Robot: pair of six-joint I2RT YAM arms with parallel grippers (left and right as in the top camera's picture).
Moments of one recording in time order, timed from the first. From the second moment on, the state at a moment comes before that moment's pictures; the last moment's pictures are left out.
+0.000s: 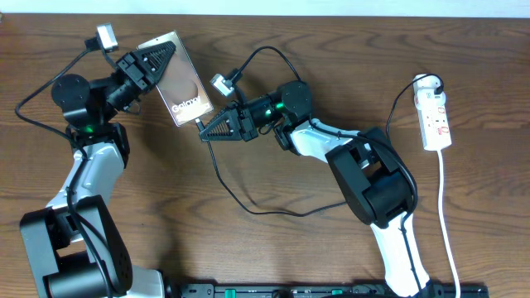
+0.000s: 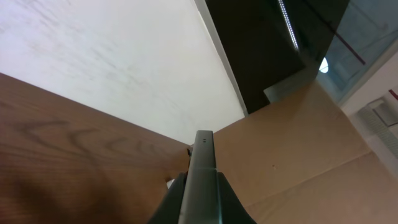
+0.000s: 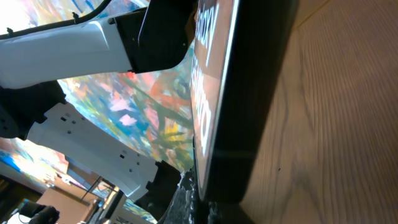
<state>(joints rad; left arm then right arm) 0.25 1.65 0.91 0.93 1.04 -1.22 0.59 2.30 1.40 1.37 -1.43 1.34</state>
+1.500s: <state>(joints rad) 0.25 1.65 0.91 0.91 1.04 -1.22 0.60 2.30 1.40 1.33 -1.42 1.36</state>
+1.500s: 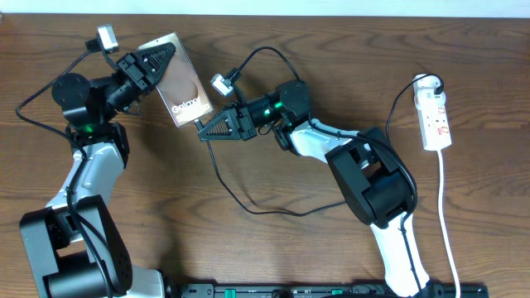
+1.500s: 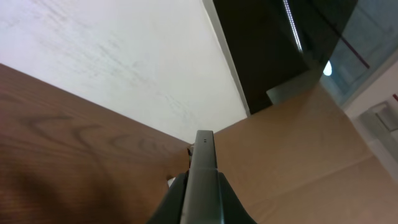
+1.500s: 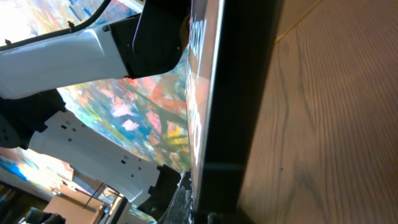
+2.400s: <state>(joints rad) 0.26 1.65 0.91 0.92 1.04 -1.19 0.60 2.30 1.40 1.33 -1.38 1.37</state>
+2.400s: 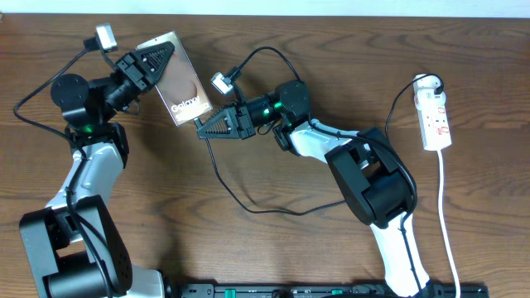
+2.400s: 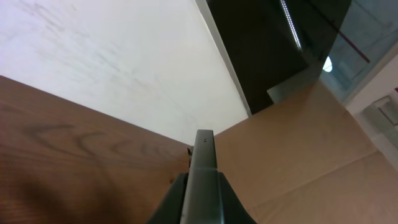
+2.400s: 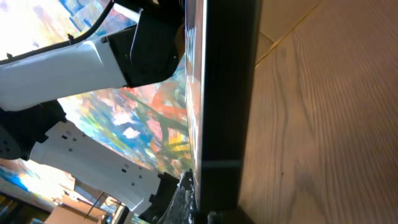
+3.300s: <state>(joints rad) 0.25 1.65 0.91 0.93 1.05 -1.16 0.60 2.30 1.40 1.30 -1.35 1.36</state>
